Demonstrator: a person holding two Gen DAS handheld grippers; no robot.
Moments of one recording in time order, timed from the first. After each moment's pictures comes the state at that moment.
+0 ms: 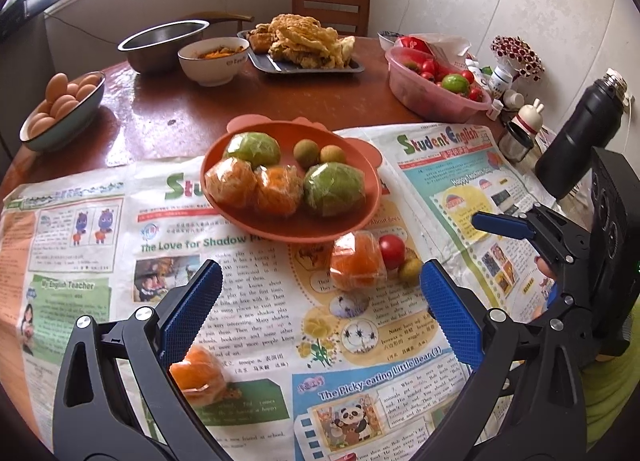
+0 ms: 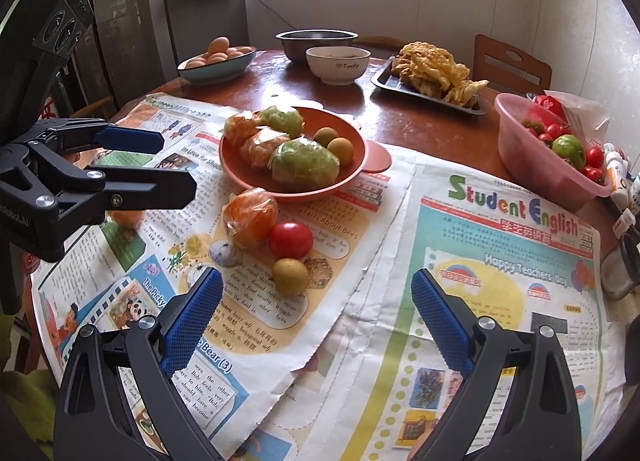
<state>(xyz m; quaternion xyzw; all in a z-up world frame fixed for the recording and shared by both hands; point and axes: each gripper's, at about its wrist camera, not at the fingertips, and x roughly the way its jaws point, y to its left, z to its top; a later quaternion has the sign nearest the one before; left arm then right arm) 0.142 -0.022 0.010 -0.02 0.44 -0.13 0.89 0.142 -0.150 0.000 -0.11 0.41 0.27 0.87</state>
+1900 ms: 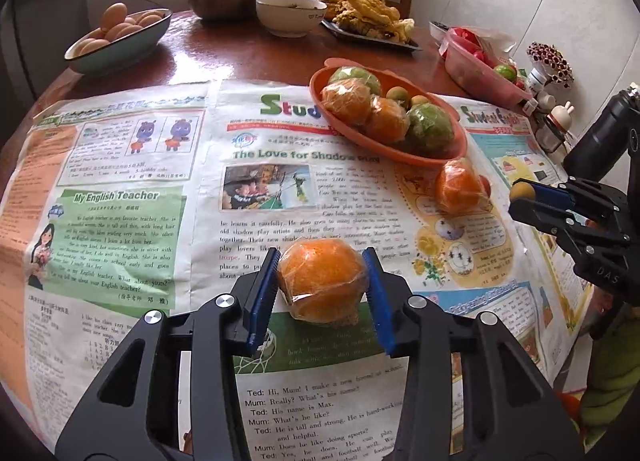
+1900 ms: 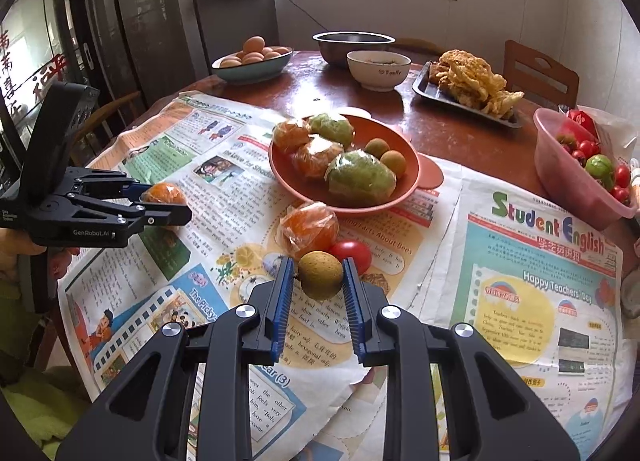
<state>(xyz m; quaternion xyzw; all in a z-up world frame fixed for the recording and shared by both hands) 0.110 0.057 -0.026 -0.06 0.46 -0.08 0.88 0.135 -0.127 0.012 -0.11 0.41 0.31 0.85</state>
